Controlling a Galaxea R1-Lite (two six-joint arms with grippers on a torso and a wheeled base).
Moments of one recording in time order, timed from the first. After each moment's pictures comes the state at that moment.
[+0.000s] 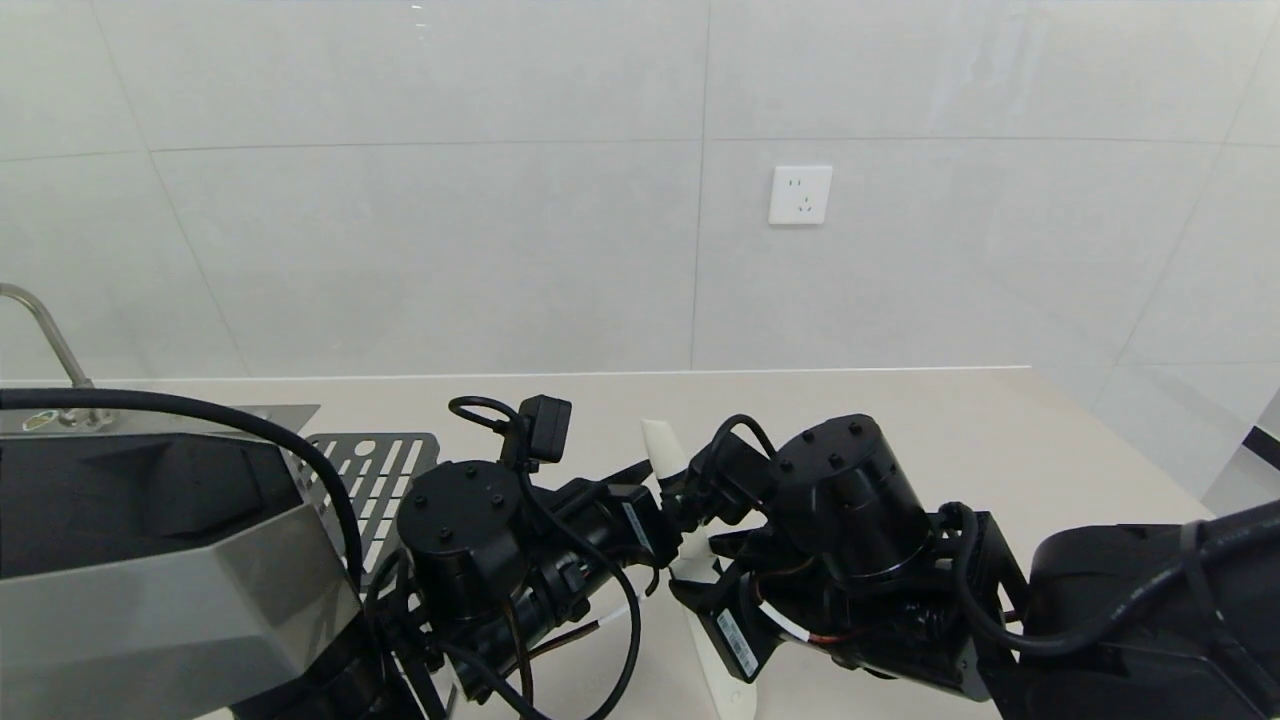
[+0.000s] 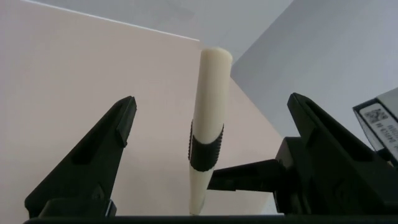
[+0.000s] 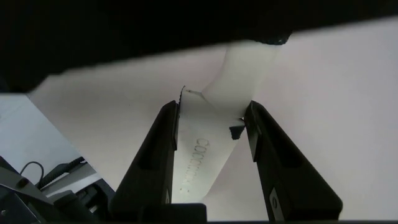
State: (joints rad) left arm -0.80 2.09 -0.52 -1.57 -0.01 -0.65; right arm 0.90 1.87 -0.81 -0.36 -0.12 0.02
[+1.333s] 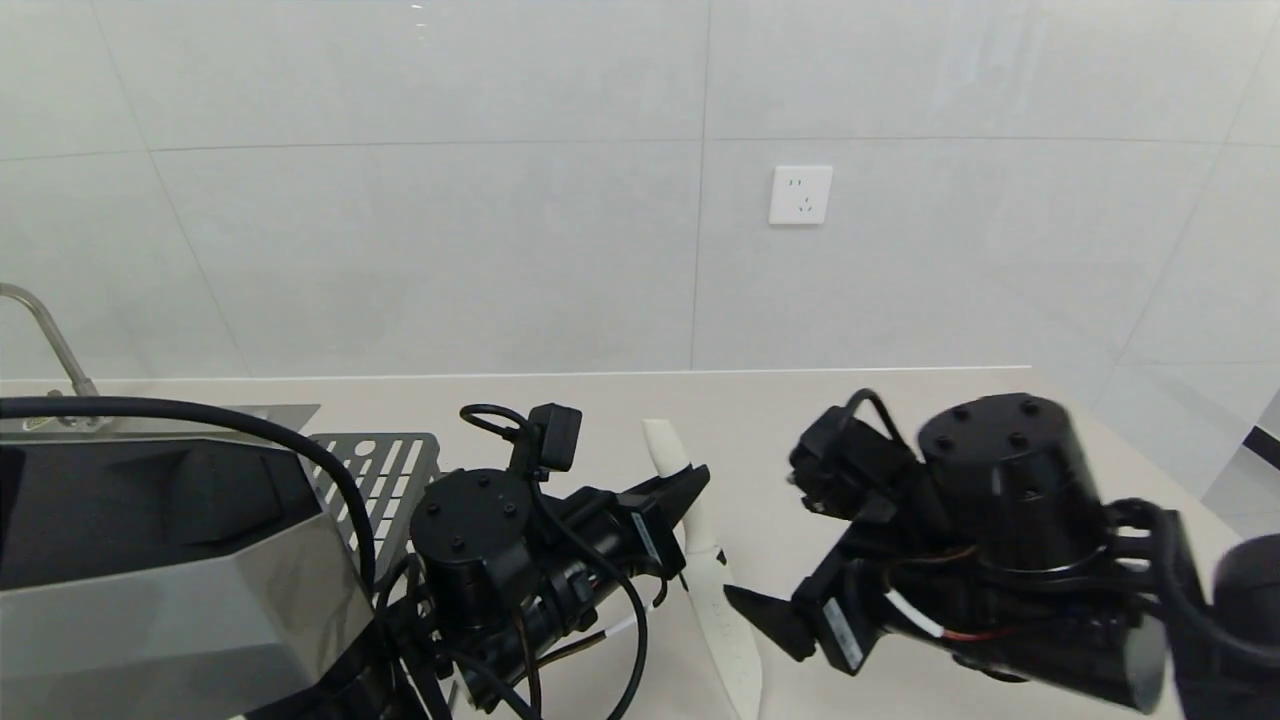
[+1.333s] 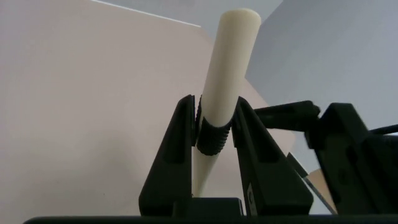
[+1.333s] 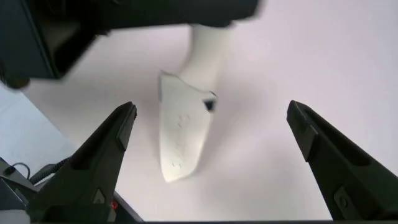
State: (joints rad) left arm -0.82 2.10 -0.52 -1.57 0.00 -0.64; right arm 0.82 1.64 -0.65 -0.36 -0.12 -0.03
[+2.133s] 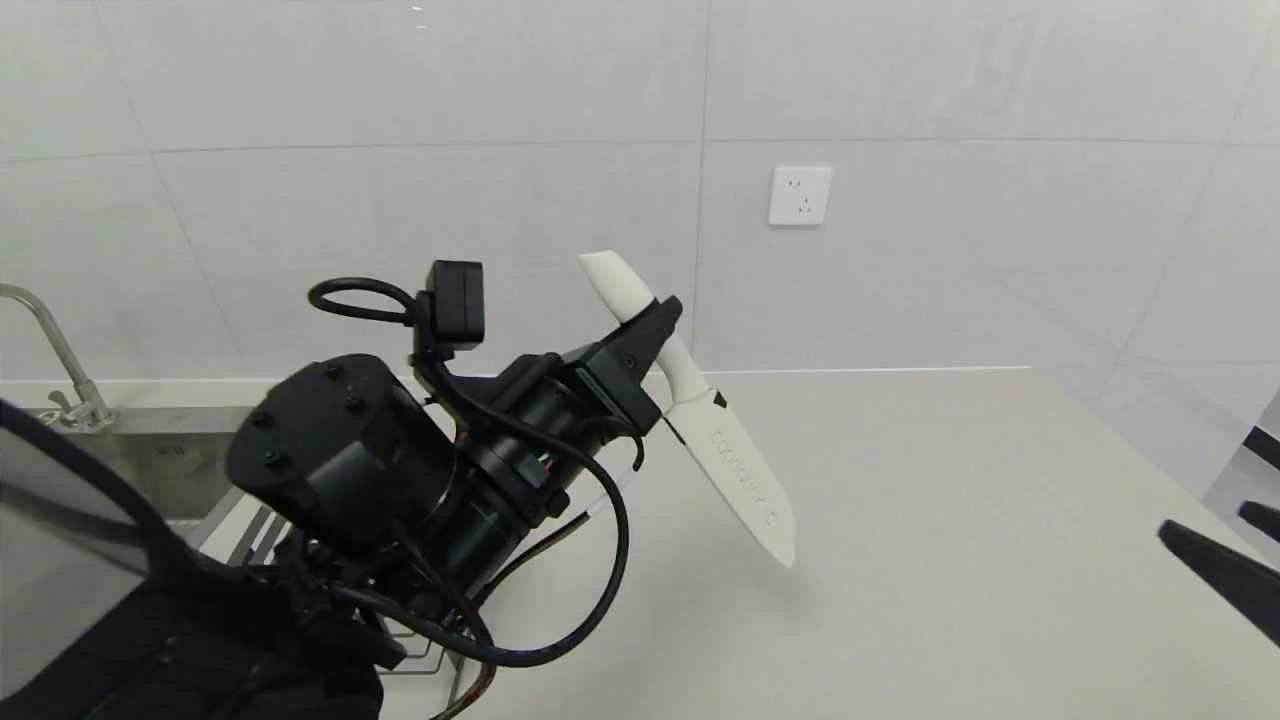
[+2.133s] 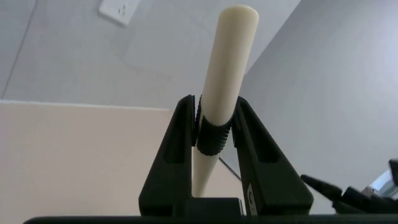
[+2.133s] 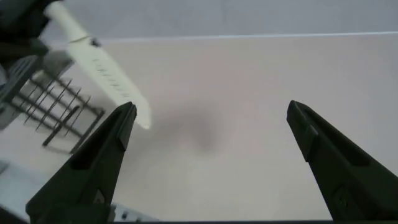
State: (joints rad) left arm -0.83 1.85 -0.64 -1.53 0.12 -0.61; right arm 0.38 0.74 -0.26 -0.36 -0.07 0.24
